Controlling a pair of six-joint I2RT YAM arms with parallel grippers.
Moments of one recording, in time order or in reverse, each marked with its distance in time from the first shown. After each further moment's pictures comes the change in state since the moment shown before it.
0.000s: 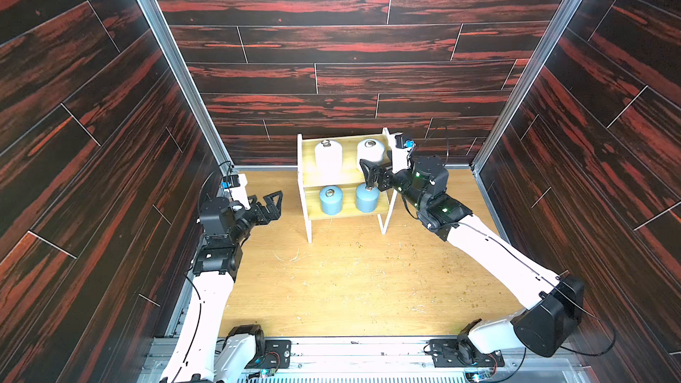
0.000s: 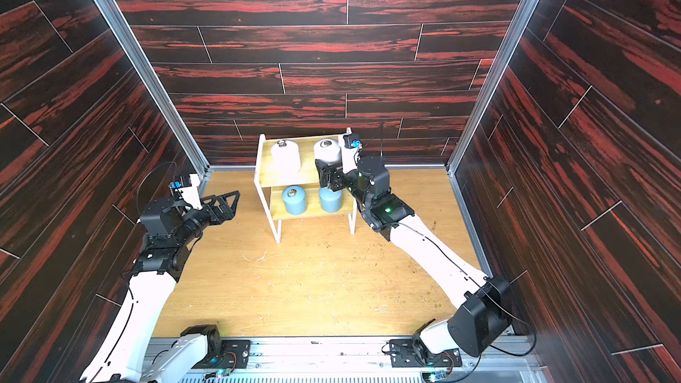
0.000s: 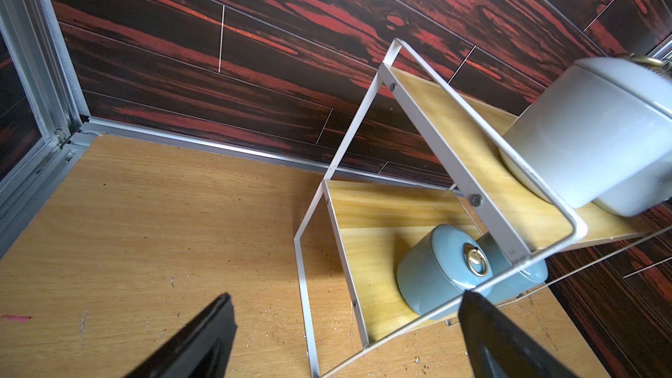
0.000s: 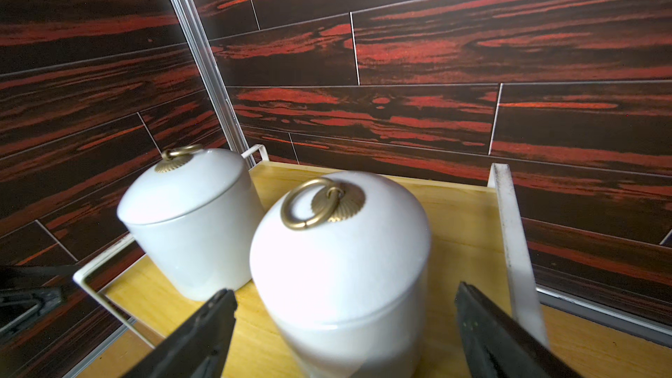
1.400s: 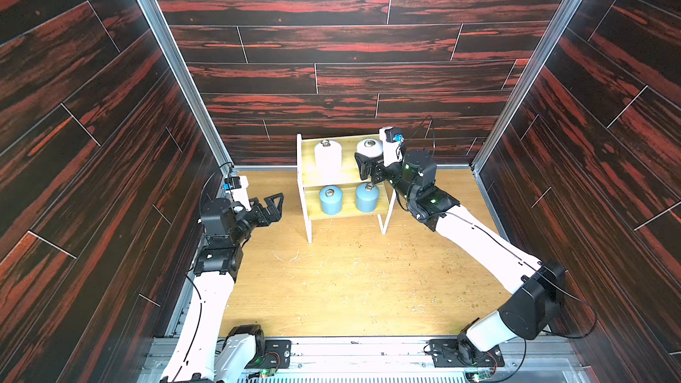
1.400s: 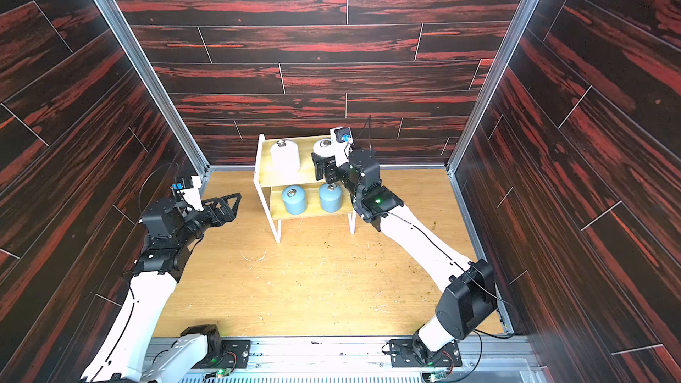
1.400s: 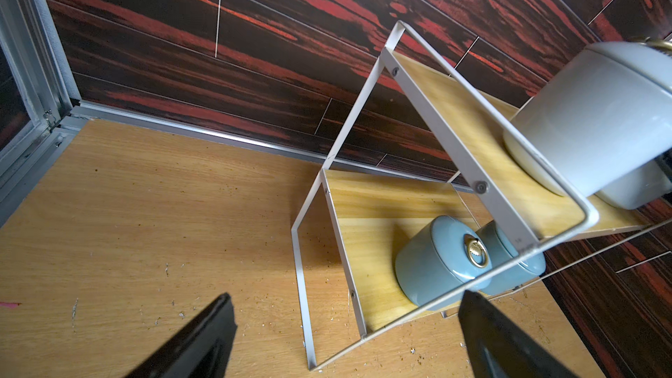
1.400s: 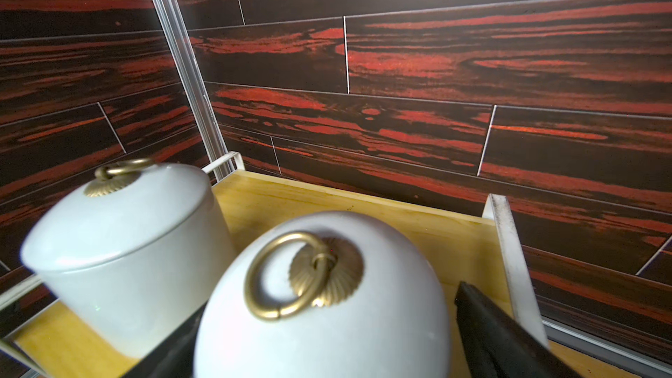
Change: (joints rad) left arm 0.000 0.000 -0.013 -0.008 0.011 -0.012; right arm 0.003 0.117 0.103 0.015 0.048 -0.082
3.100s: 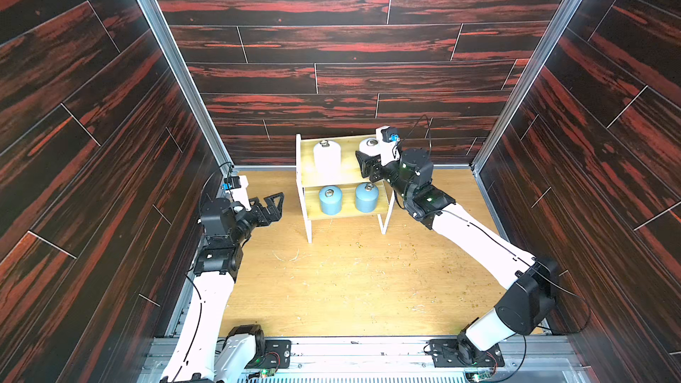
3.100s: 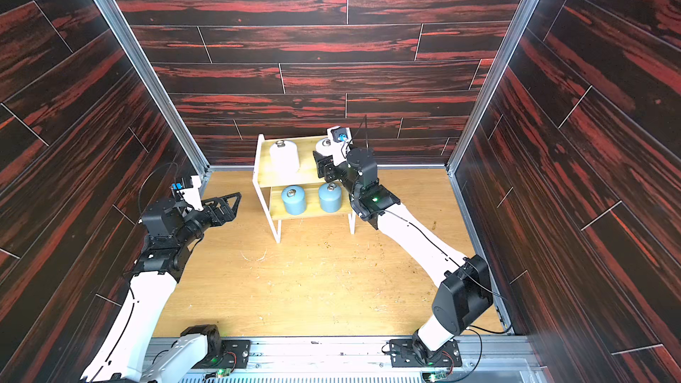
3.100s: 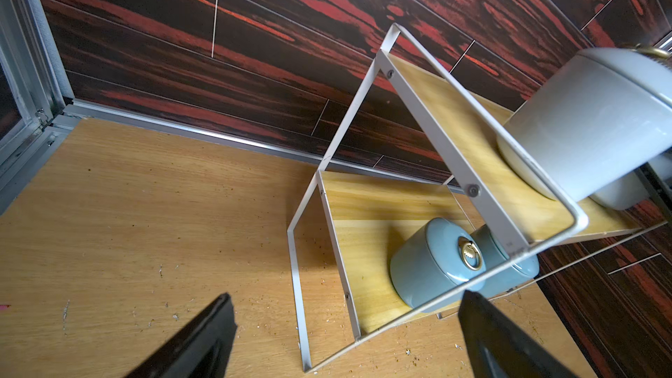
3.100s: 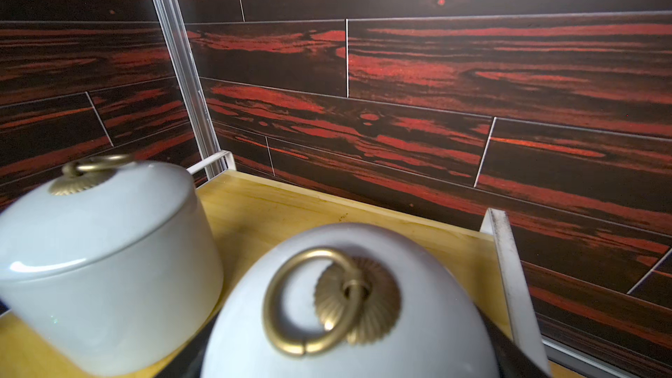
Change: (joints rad) left arm 0.000 0.000 0.000 0.008 0.010 -0.014; right arm -0.001 0.027 0.009 0.033 0.001 -0.051
